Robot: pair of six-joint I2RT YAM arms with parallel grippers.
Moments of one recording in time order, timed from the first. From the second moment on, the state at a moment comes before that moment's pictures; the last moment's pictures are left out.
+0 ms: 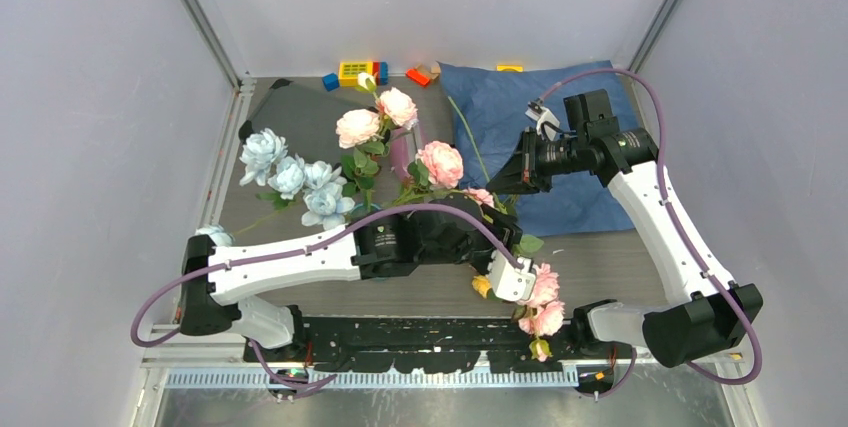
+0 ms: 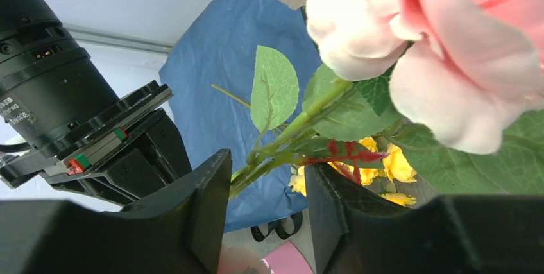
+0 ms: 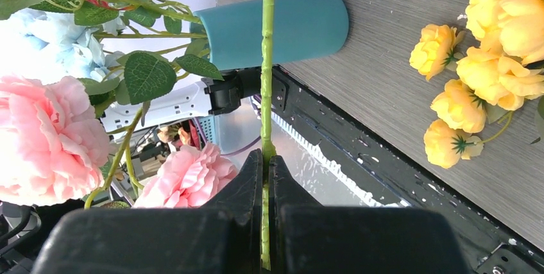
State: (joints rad) left arm -1.34 1.42 1.36 -0.38 0.02 0.93; right arm 0.26 1.26 1.34 -0.99 -0.80 0.57
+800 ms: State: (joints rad) left arm -1.37 1.42 1.35 -0.28 -0.09 0.98; right arm 0.25 1.26 1.34 -0.97 -0.79 0.61
